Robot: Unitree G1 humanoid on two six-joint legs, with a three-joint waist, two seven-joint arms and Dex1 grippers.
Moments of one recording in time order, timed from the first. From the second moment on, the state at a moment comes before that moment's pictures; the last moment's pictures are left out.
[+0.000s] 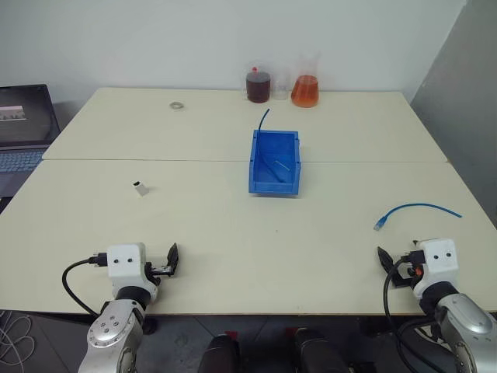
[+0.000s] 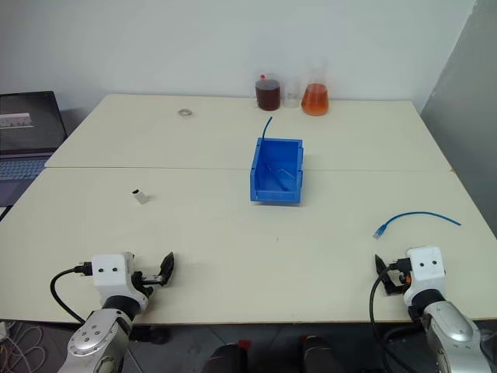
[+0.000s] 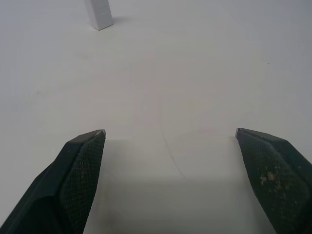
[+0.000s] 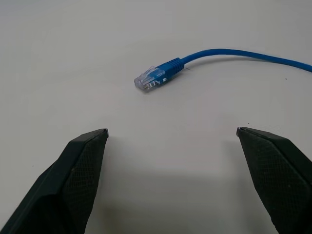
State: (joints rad) left arm 0.28 0.22 0.27 -0.43 -0.21 0.41 -0.15; right arm 0.28 -0.37 -0.29 -0.46 0.18 0.44 0.32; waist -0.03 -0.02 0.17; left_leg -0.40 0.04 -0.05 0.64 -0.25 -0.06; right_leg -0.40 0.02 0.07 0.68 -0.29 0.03
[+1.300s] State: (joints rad) left arm -0.34 0.52 -0.23 -0.21 -0.27 0.34 -0.94; right arm 0.15 -0.42 -0.39 -0.59 0.33 0.76 0.28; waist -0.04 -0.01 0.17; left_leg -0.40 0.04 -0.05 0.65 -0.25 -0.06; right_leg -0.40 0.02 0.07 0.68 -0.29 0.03
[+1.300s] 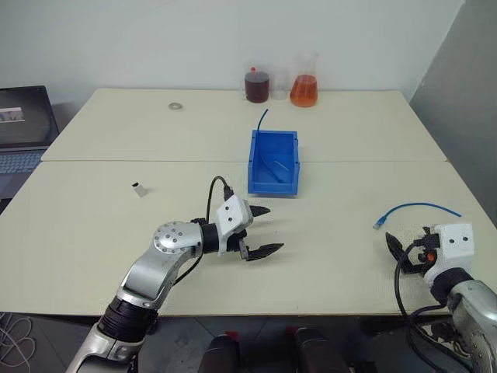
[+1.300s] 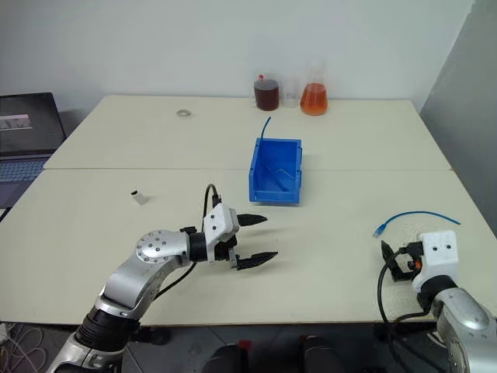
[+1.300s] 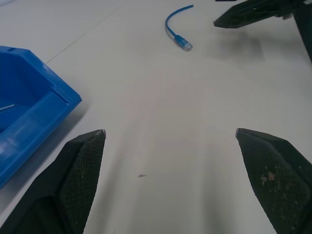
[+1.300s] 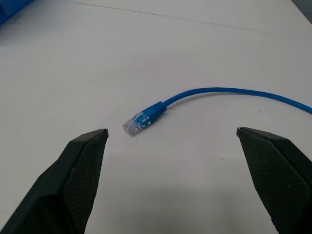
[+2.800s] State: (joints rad) left arm -0.28 0.49 -0.15 -0.25 -0.29 0.35 -0.89; right arm -1.18 -0.80 0.62 1.29 -0.61 -0.81 1.20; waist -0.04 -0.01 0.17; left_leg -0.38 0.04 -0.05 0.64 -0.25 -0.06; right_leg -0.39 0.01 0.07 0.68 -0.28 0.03
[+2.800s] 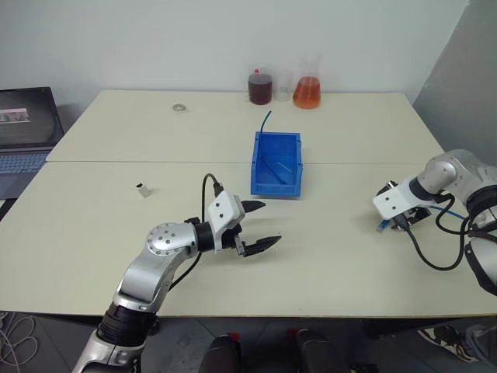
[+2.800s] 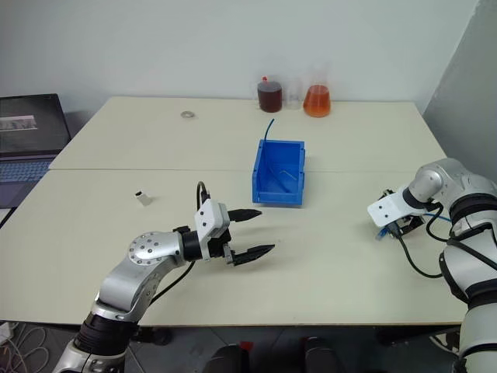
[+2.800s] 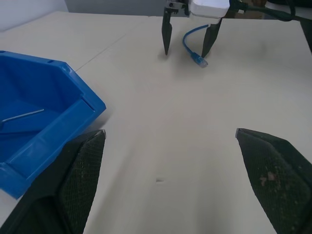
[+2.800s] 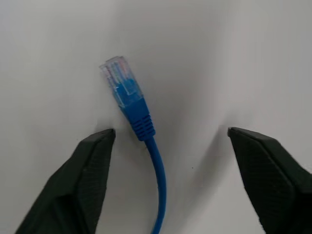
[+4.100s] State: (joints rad) left arm 0.41 0.58 0.29 -0.56 -0.43 0.45 -0.76; right arm -0.85 -0.12 0.39 0.65 -0.24 -0.05 1.11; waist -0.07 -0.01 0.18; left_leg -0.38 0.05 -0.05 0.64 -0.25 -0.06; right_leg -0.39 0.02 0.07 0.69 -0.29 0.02
